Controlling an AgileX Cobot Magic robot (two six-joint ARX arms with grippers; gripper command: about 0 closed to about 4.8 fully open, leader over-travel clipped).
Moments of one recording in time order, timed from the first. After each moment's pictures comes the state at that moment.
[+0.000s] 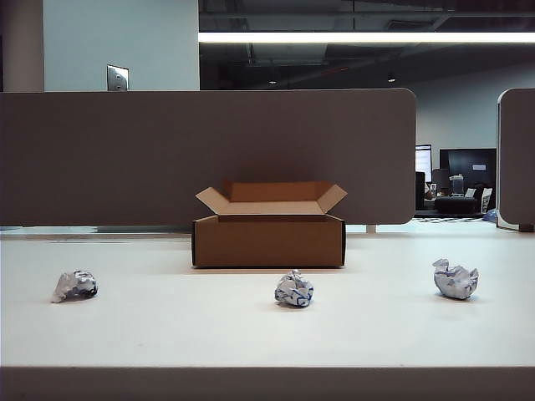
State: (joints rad) left arm -0.03 0.00 0.00 0.03 0.00 0.05; right arm -0.05 0.00 0.01 0.06 0.02 -0.08
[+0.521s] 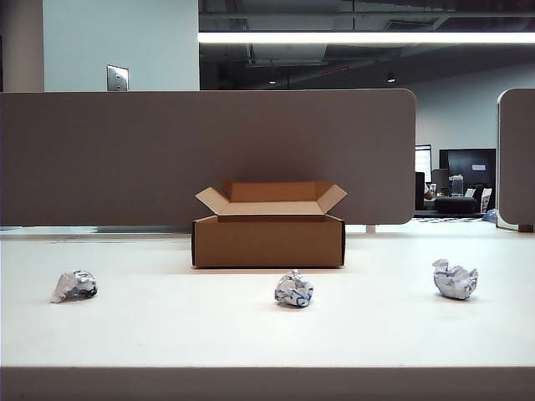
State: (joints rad) left arm -0.03 0.00 0.00 0.05 0.00 0.05; right arm -0.05 0.00 0.01 0.06 0.02 -0.07
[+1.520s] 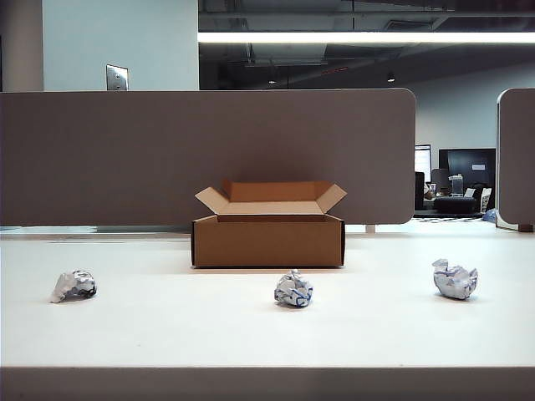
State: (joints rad) left arm -0.03 0.42 0.51 -0.16 0.18 -0.03; right arm -0.02 0.67 0.71 -0.06 0.02 0.09
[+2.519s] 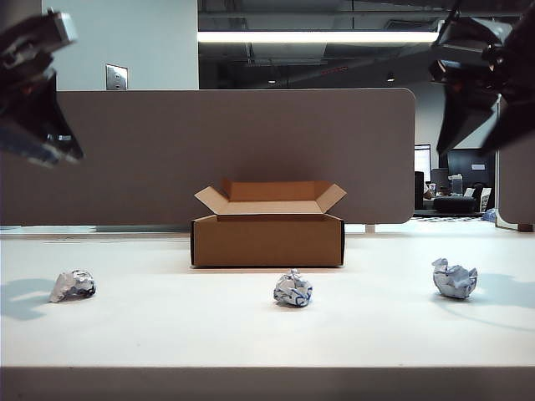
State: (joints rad) left arm -0.09 1.16 0.75 -0.25 0.38 0.25; right arm 0.21 1.22 0.84 -0.28 0.00 0.04
